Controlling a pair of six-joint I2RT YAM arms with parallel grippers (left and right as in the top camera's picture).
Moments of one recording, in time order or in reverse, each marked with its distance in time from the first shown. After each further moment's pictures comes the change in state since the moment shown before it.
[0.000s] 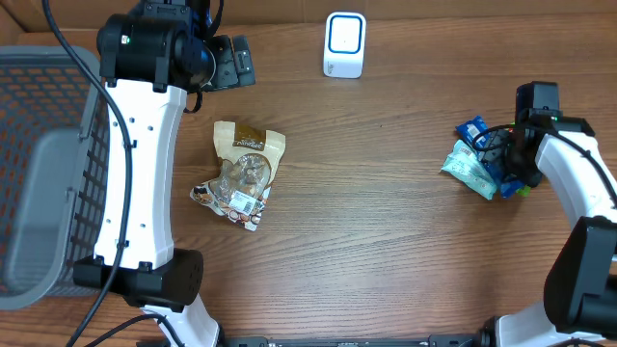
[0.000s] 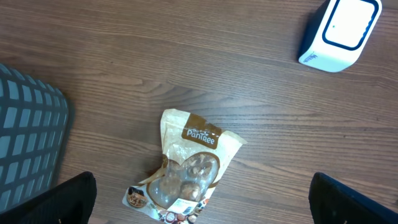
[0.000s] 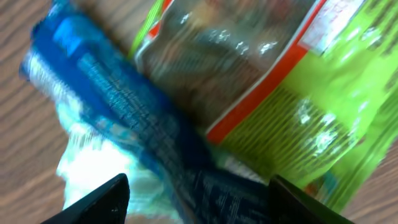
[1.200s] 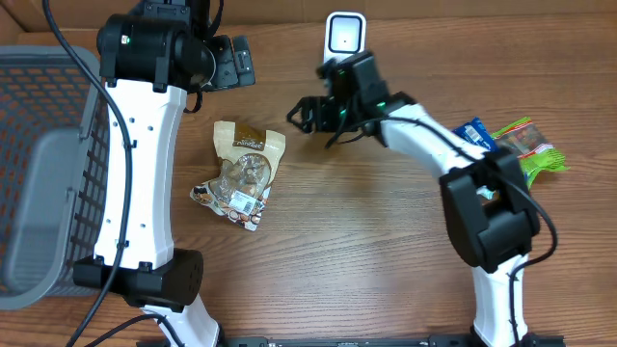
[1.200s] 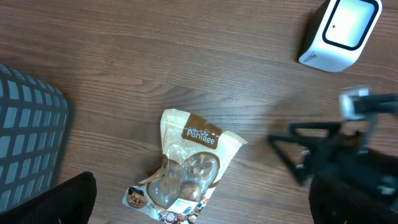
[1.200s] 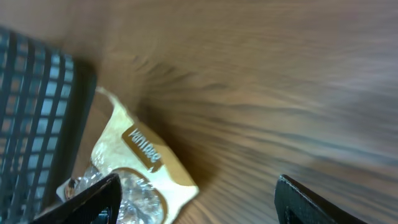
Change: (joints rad) left arm 0.000 0.000 0.000 0.000 0.000 0.000; right arm 0.607 0.457 0.388 0.595 -0.650 0.048
